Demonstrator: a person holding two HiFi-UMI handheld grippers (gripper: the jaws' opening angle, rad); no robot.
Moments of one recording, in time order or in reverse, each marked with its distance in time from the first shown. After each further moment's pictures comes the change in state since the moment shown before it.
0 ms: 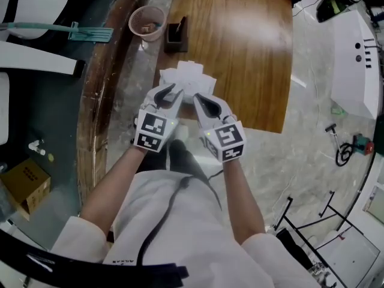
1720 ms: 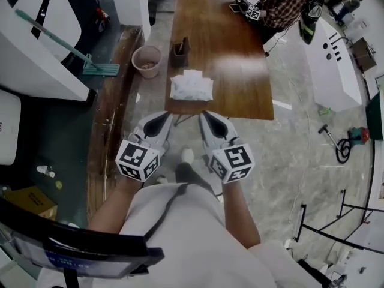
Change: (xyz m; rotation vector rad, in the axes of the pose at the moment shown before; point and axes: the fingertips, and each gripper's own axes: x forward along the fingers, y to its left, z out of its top) left arm -0.242 -0.060 0.038 -0.061 -0.341 -0.144; right arm -0.146 0.159 0.065 0.043 -0.324 -0.181
